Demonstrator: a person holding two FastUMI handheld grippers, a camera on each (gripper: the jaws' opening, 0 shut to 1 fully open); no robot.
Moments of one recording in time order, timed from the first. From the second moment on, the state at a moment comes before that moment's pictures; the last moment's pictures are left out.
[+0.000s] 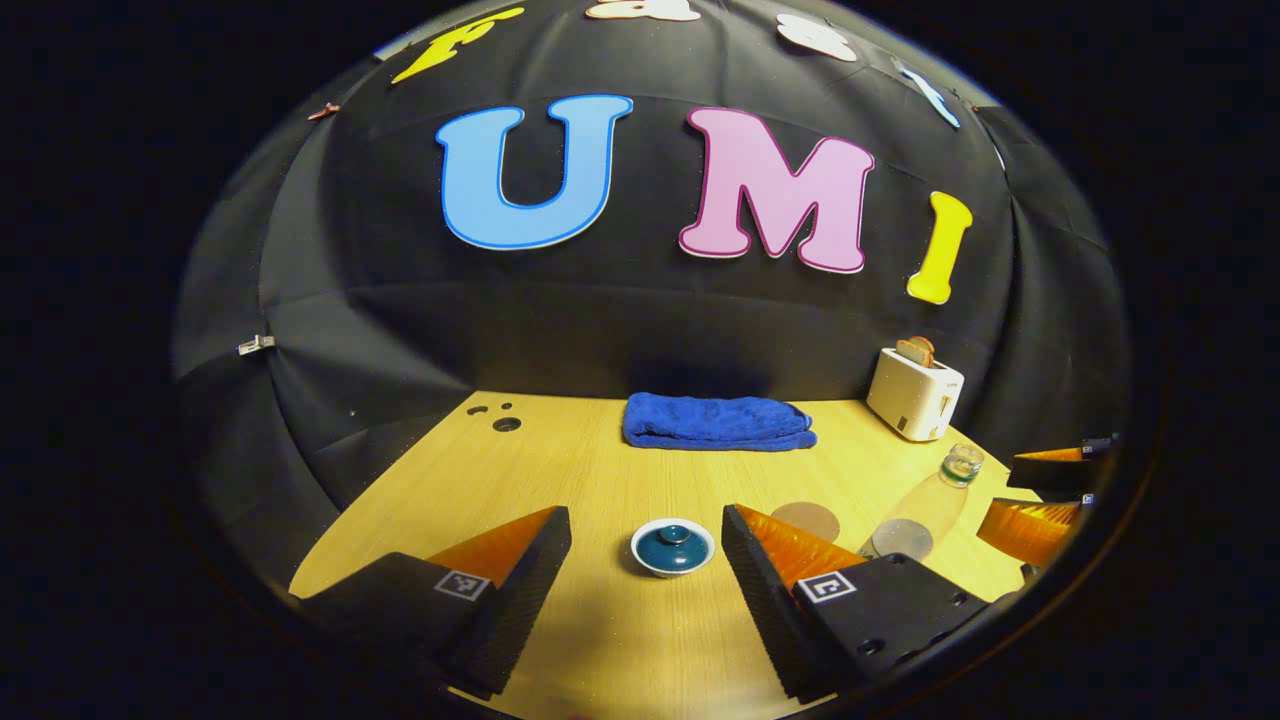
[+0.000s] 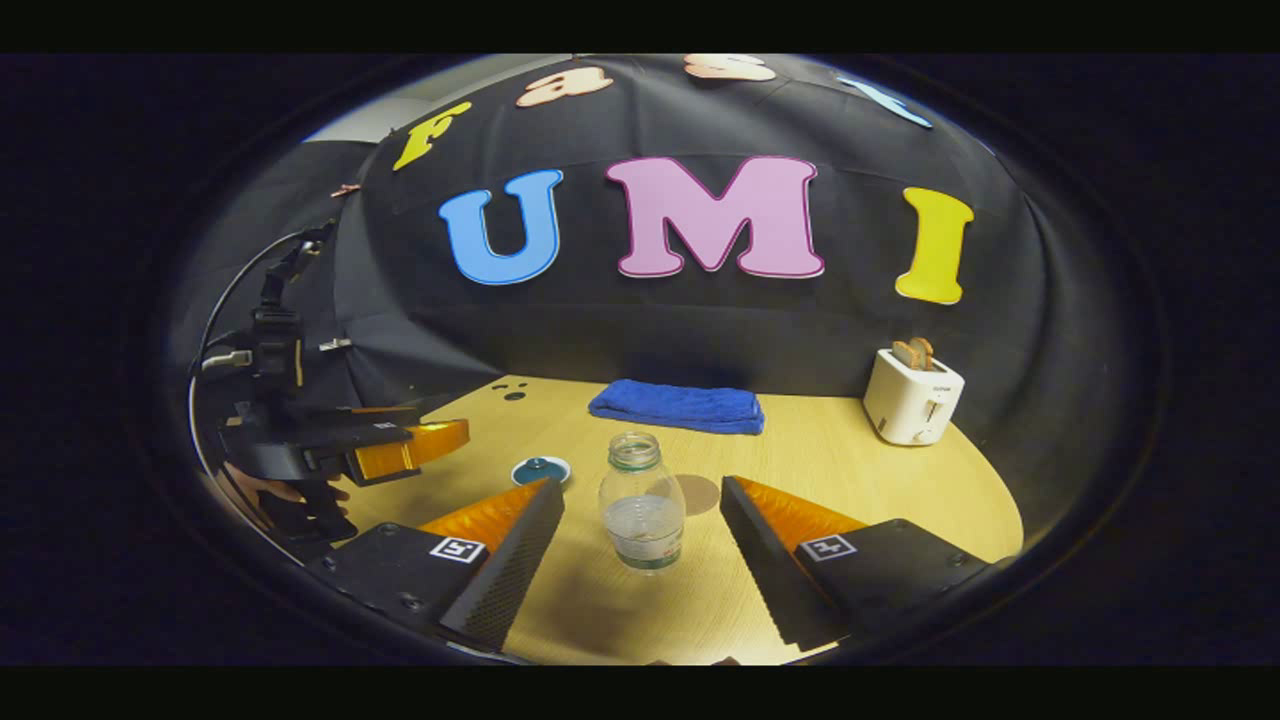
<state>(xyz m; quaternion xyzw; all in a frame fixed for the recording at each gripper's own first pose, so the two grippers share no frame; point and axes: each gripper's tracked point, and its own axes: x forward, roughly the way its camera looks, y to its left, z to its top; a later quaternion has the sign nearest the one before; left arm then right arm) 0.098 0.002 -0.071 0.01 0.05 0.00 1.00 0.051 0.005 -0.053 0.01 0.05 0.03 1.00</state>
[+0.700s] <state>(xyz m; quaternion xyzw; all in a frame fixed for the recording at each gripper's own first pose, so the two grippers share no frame) 0.186 -0.022 -0.137 0.07 0.07 -0.06 0.99 0.061 -0.006 -0.114 0.01 0.08 -0.01 1.00</state>
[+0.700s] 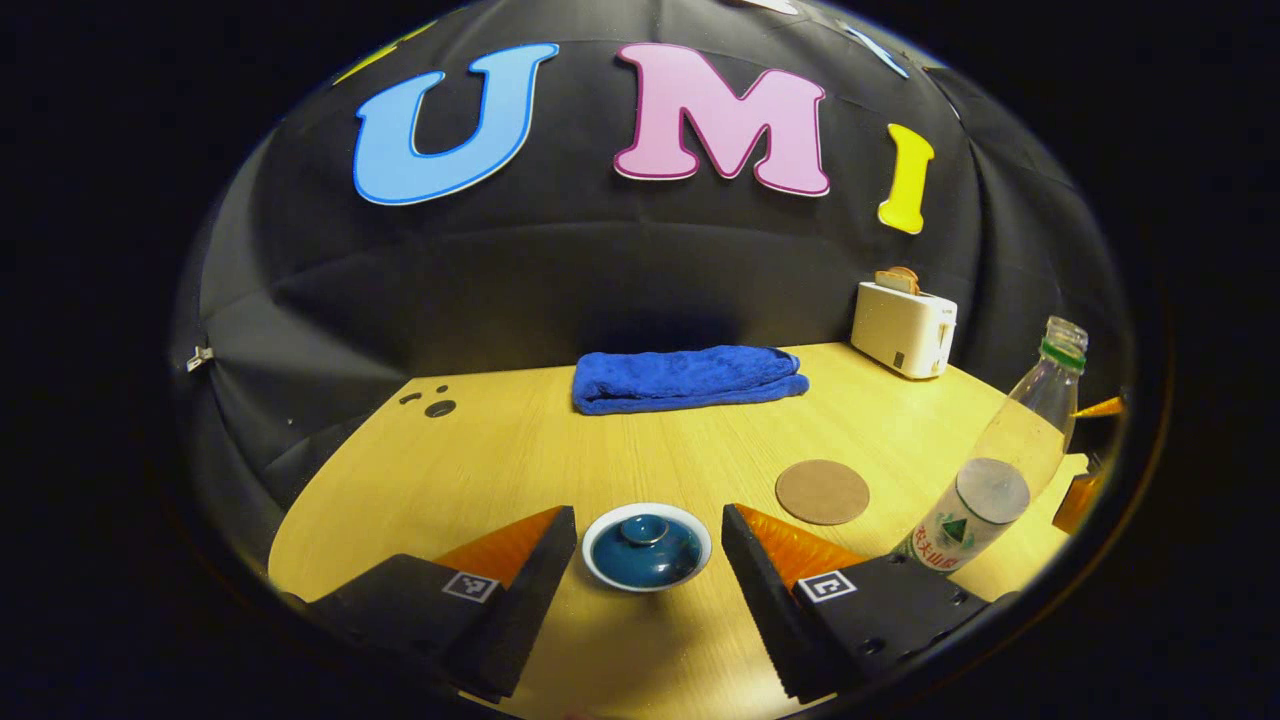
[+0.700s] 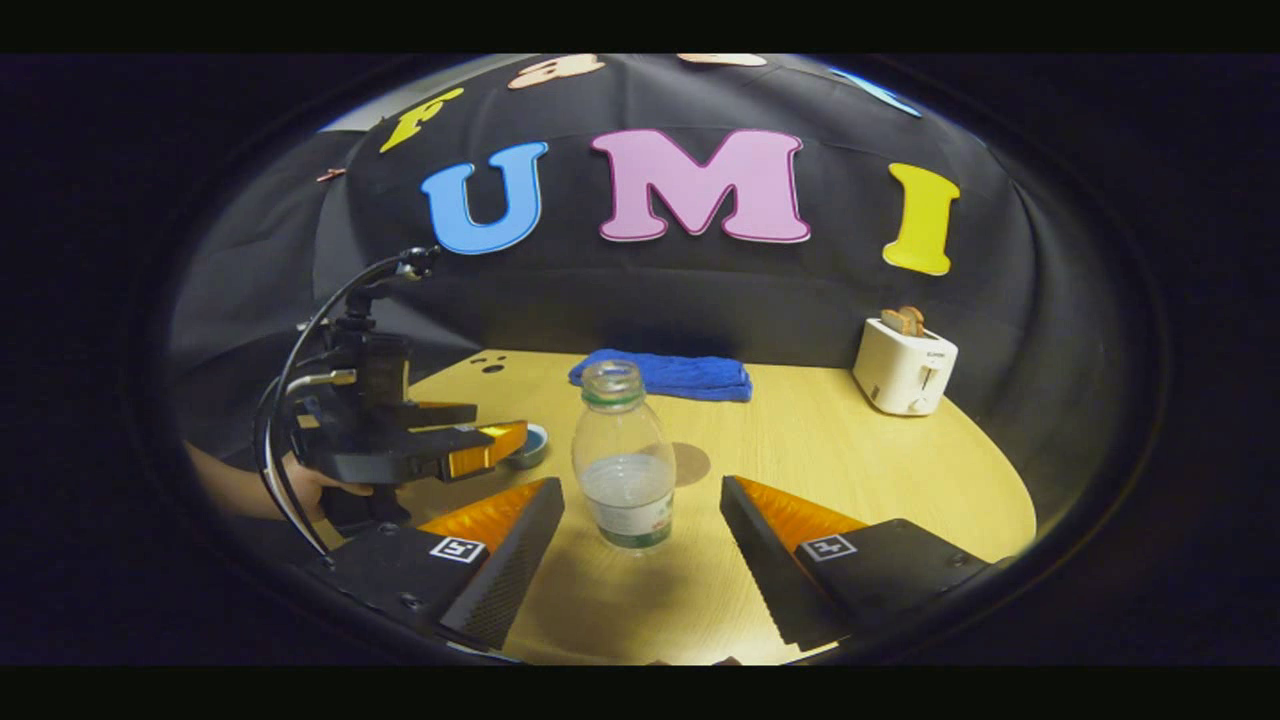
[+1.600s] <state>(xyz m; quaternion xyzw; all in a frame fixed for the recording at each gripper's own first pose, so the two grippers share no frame) 0.209 -0.019 -0.161 0.09 0.07 -0.07 0.99 0.080 0.009 -0.143 0.02 0.09 0.00 1.00</state>
